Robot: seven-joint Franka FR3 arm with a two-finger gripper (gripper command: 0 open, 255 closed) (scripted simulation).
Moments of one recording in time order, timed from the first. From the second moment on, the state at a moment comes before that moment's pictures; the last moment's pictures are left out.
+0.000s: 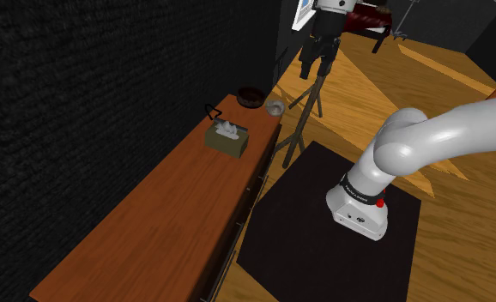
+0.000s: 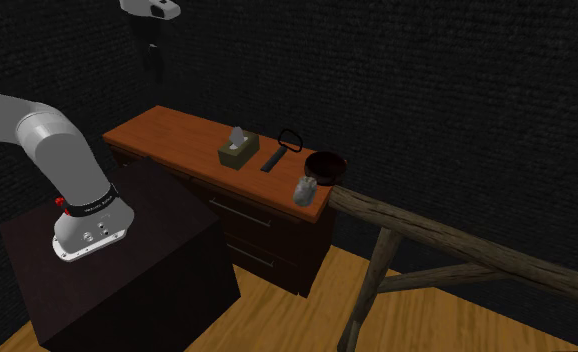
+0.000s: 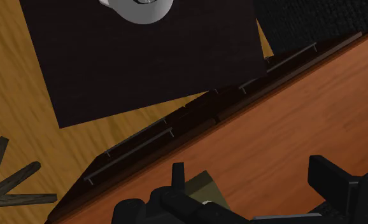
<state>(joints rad) 0.01 -0.77 -0.07 -2.44 0.10 1.56 0.15</state>
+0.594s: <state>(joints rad) -0.02 -0.68 -0.17 -2.53 -0.01 1.74 -0.03</state>
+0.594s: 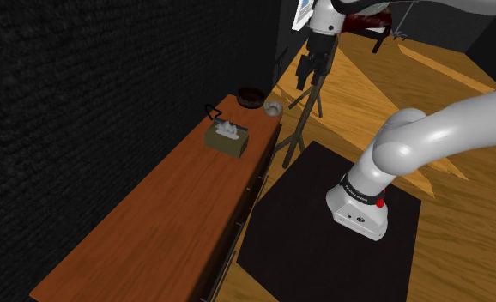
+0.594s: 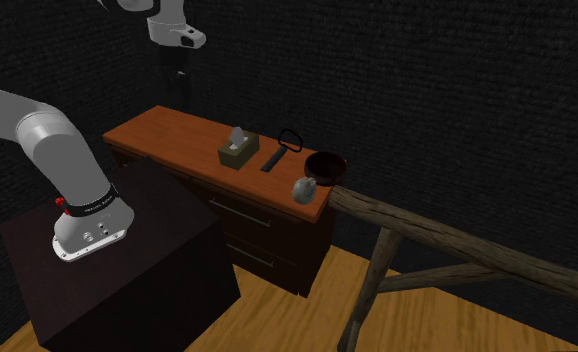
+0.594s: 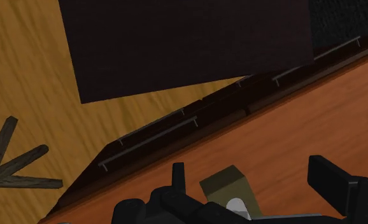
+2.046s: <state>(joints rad) -0.06 0.07 -0.44 -2.33 -0.01 2.32 -0.61</state>
